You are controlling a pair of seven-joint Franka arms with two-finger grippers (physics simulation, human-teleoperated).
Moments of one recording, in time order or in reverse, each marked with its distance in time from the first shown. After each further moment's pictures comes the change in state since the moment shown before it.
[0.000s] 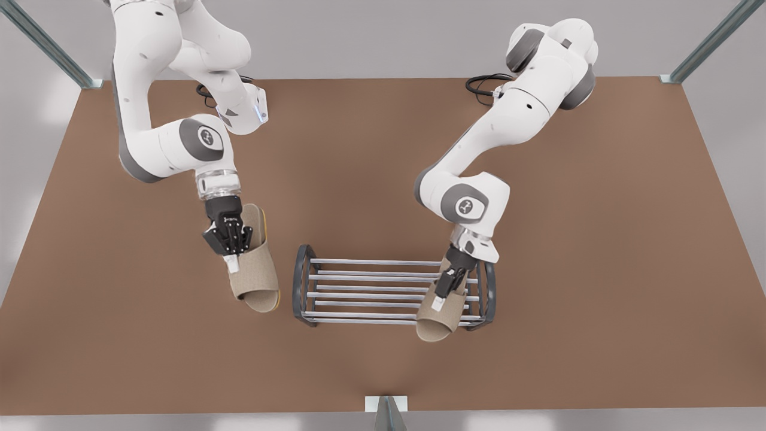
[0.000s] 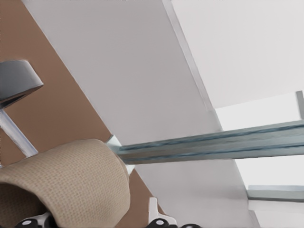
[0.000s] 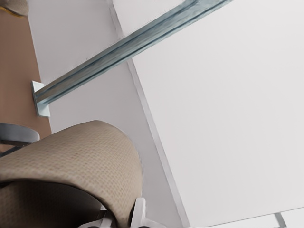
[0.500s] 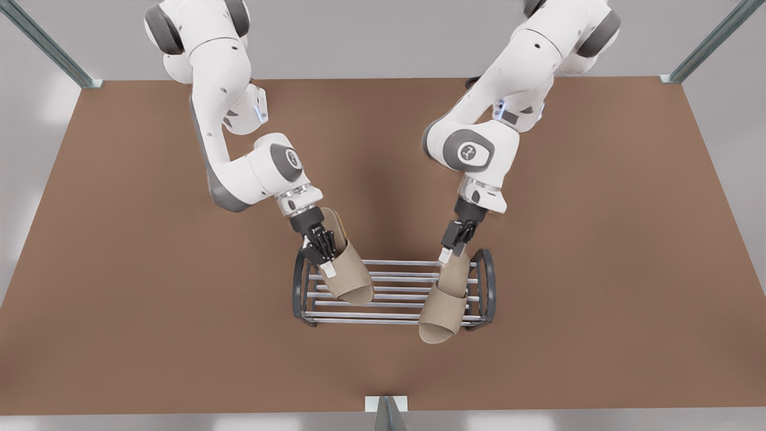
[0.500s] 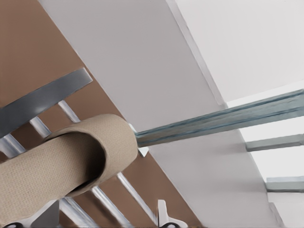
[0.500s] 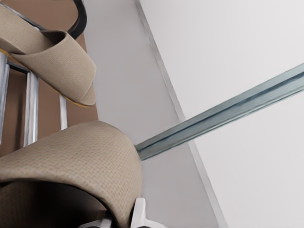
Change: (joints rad) left arm -0.030 -0.454 0.020 -0.466 -0.067 0.021 -0.054; right arm 0.574 0.322 -0.417 0.357 0.107 0.174 0.095
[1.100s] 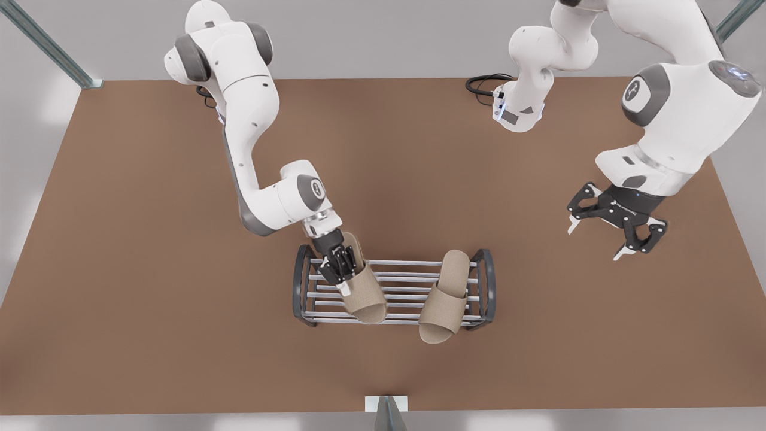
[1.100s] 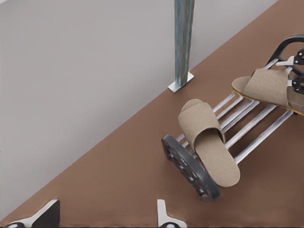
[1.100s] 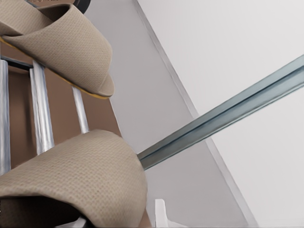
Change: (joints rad) left arm 0.174 -0.139 0.418 0.300 2.009 -1.568 -0.209; right arm 0.064 0.226 -0.086 0.152 0.164 -0.006 0.059
